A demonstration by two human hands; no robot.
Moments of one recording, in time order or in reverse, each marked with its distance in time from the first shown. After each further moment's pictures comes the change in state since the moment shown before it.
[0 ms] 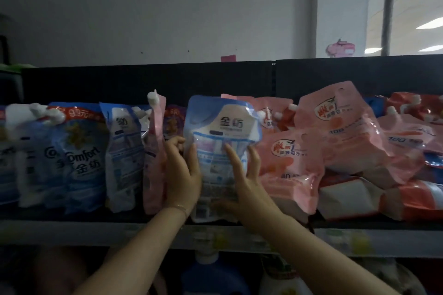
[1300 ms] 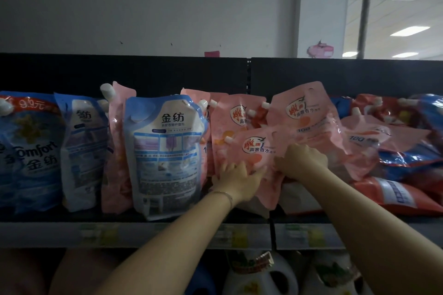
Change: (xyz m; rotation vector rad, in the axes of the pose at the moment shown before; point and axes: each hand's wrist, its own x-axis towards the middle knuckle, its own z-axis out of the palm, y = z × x) left_hand -0.038 0.061 0.129 0.417 -1.024 -0.398; right_hand 0.009 0.093 -0.129 -0.624 -0.058 0.781
